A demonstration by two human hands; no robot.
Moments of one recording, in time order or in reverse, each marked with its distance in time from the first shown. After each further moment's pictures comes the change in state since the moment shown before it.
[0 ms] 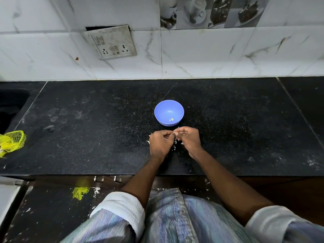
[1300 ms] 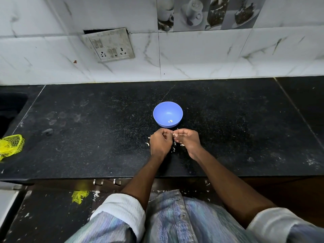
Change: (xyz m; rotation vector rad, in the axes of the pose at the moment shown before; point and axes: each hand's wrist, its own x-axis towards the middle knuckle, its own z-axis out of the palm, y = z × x) left_hand 0.008 0.001 0.004 0.011 -0.022 -0.061; right_hand 0.001 0.000 -0.004 0.100 -0.052 0.112
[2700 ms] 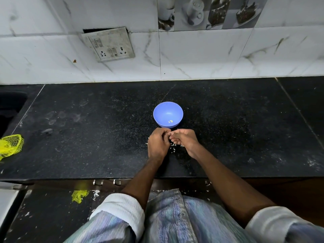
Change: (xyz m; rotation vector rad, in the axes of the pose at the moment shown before) left_hand 0.001 -0.010 -0.006 0.086 0.074 0.243; right_hand 0.011 -0.007 0.008 -0.011 -0.085 0.103
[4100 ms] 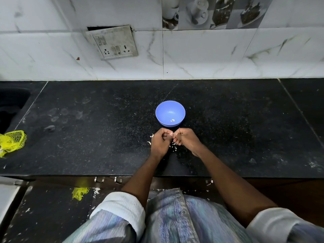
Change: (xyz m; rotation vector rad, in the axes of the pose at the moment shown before) left_hand 0.002 -0.019 0.009 -0.325 -0.169 -0.230; right_hand -0.002 -0.003 -0.003 -0.351 -0.052 -0.078
